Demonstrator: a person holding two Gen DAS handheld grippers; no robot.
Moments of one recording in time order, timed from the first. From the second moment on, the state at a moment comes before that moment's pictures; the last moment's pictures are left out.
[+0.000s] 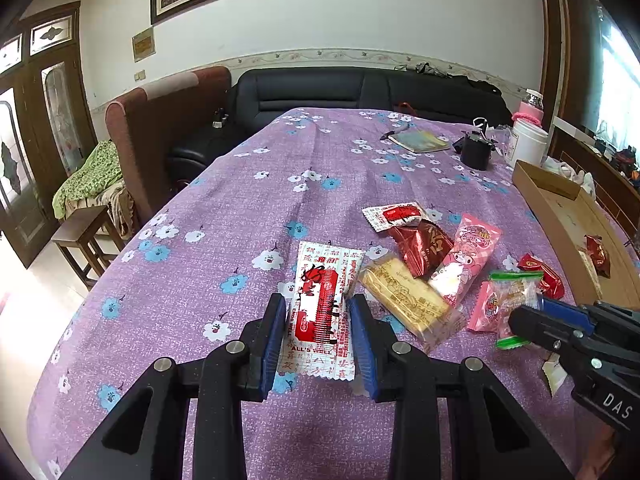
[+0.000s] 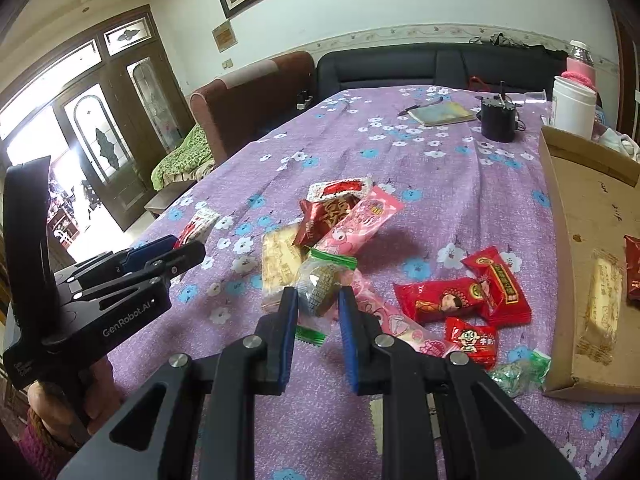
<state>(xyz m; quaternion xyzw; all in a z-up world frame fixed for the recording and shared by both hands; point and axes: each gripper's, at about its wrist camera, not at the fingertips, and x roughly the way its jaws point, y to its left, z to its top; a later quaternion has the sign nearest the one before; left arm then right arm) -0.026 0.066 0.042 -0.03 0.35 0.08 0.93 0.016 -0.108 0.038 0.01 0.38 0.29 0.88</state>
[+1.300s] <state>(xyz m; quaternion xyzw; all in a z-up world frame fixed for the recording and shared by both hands) -0.029 0.058 0.044 0.00 0.34 0.09 0.94 0.024 -0.118 0.041 0.03 0.38 0.27 0.89</state>
